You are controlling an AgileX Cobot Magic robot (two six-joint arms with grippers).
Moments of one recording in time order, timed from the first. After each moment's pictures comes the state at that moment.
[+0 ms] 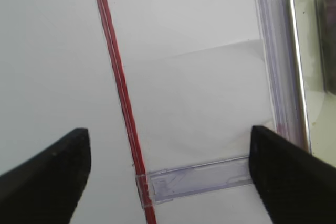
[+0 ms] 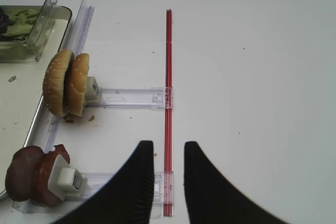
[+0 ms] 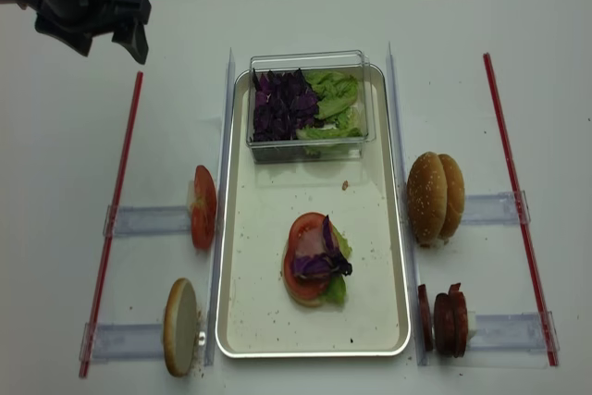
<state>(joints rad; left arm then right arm) -0.02 1.84 -1.67 -0.03 1.23 0.13 -0.03 -0.02 -0.48 0.04 1.13 -0.04</state>
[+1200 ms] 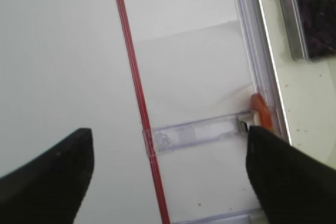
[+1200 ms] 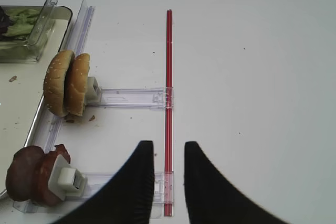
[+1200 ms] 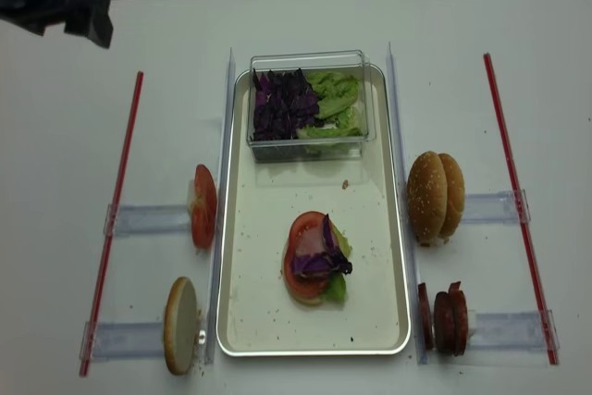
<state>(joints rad) -0.02 1.51 -1.49 -0.01 1.24 0.13 -0.03 -0.02 -0.48 0.04 1.13 -0.04</state>
